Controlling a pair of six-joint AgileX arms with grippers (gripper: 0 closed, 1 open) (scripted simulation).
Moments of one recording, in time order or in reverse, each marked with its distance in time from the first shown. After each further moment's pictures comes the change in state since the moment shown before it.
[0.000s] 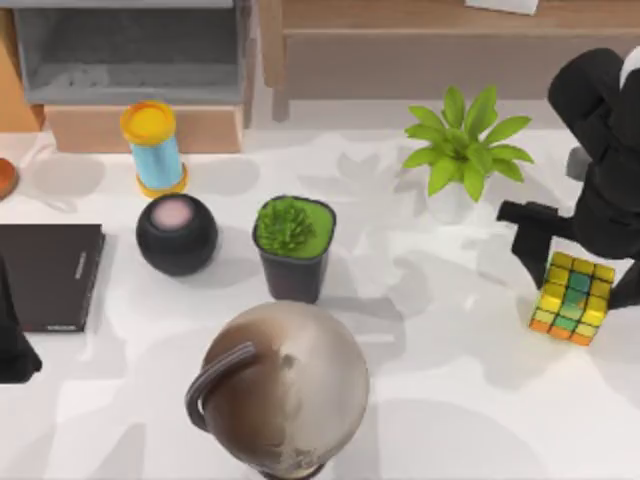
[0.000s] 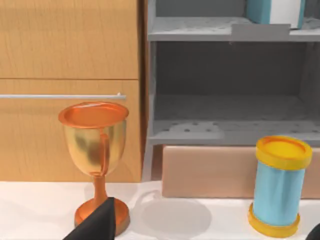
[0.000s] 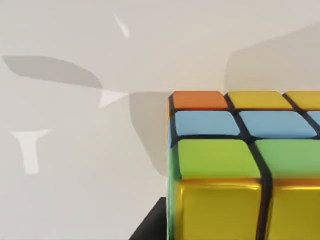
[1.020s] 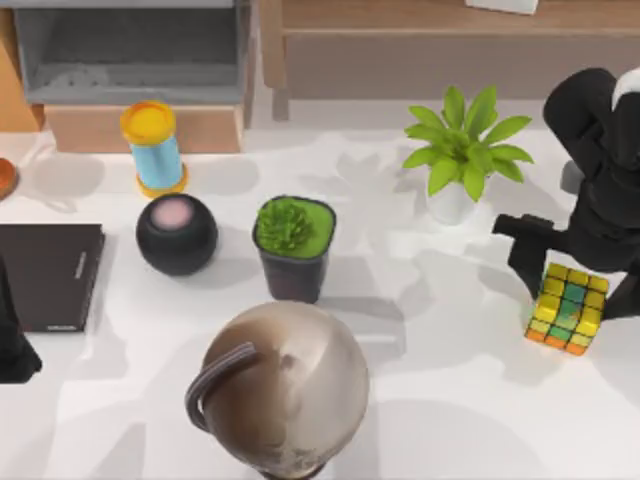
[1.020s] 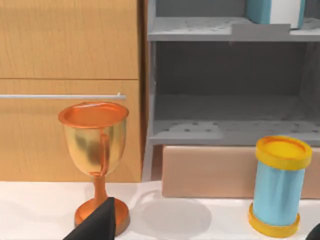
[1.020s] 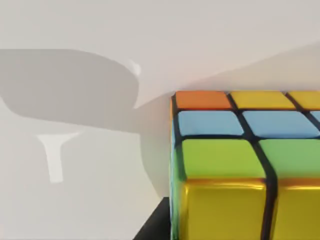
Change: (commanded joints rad) left arm 0.000 0.000 0.000 0.000 0.000 0.000; right arm 0.002 0.031 -0.053 0.084 0.000 0.000
